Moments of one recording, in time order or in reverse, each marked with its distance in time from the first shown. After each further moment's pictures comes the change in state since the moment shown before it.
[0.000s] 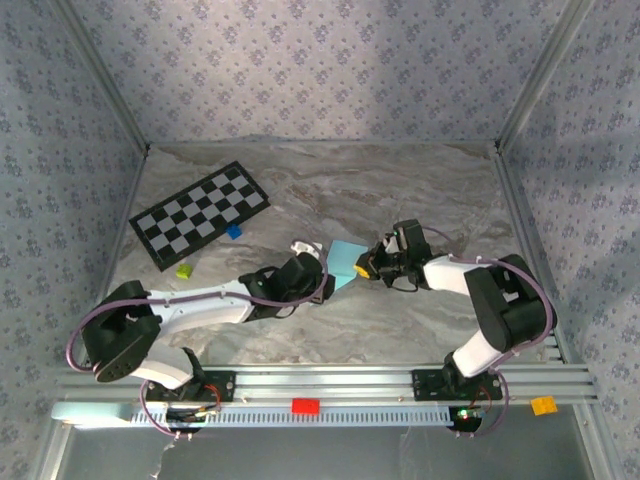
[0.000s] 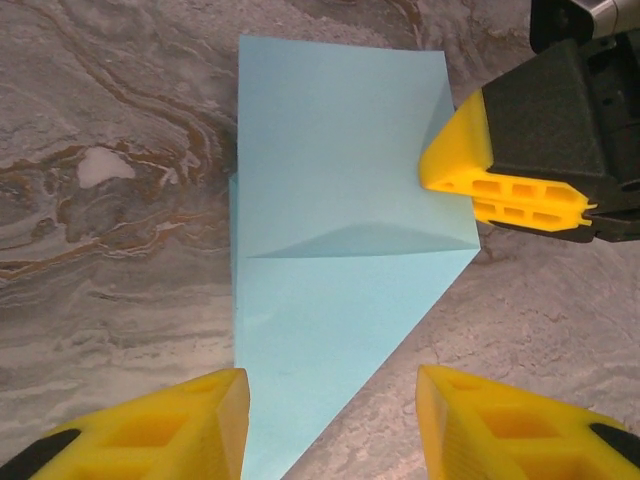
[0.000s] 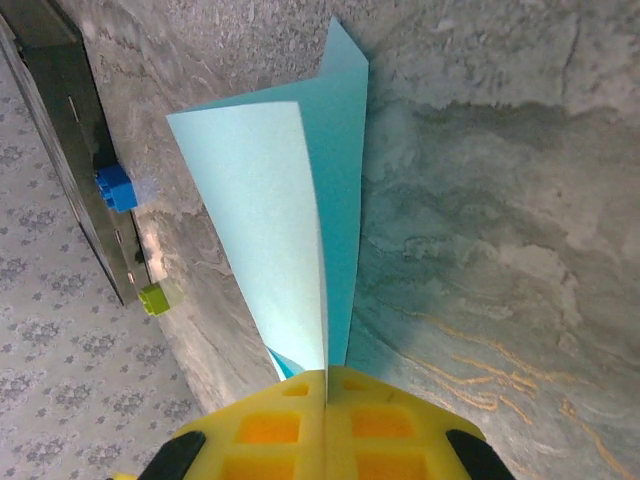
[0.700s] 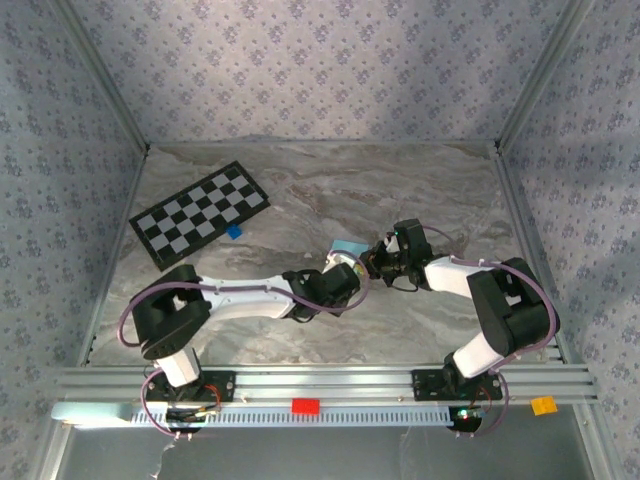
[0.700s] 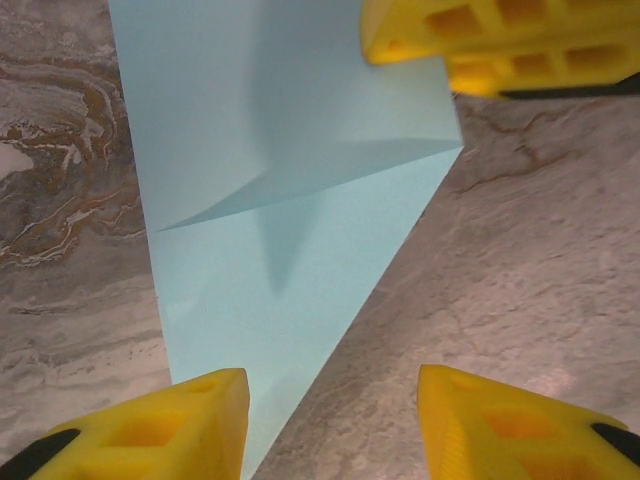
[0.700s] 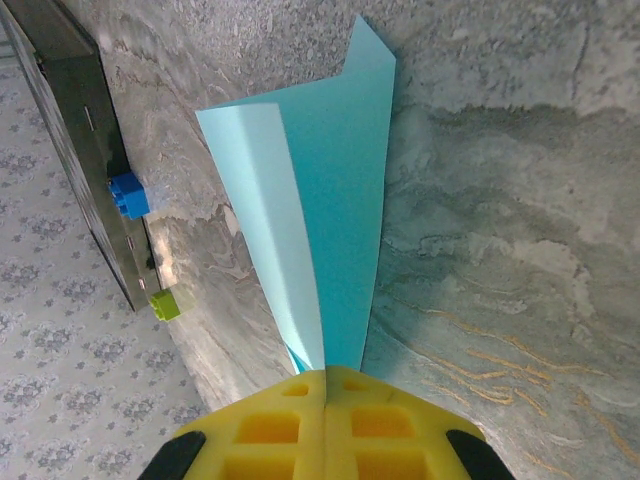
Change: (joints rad) left arm -0.109 0.277 0.251 -0.239 -0.119 0.138; right arm 0.002 -0.015 0.000 0.001 0.009 0.023
